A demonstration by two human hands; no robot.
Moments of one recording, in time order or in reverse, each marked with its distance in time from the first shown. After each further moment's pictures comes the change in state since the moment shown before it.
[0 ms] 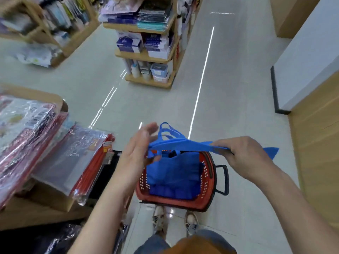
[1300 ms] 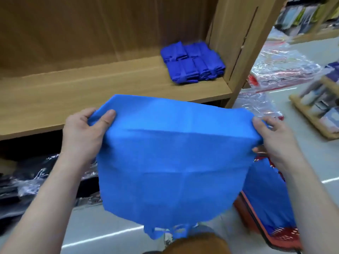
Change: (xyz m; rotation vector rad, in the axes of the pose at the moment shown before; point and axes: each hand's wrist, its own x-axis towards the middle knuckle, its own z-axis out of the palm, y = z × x) left_hand -0.530 -0.047 -0.213 0.098 1.449 -0.138; right_hand -0.132 -0.308 0.142 0.736 -0.403 -0.283
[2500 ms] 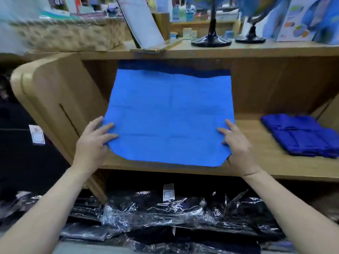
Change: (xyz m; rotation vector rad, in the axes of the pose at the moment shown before) left_hand 0.171 -0.126 -0.343 0.914 0.313 0.764; right_hand -0.004 -0.137 0.378 -0.422 -0.102 -1.307
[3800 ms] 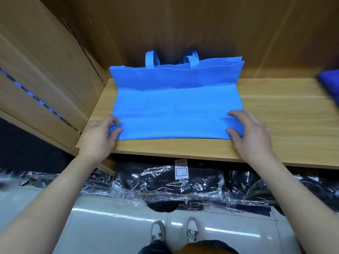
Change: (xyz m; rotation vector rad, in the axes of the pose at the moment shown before) left_hand -0.022 -0.021 0.082 -0.067 -0.458 -0.557; right_hand -0.016 0.000 0.089 -0.004 -0.304 0.474
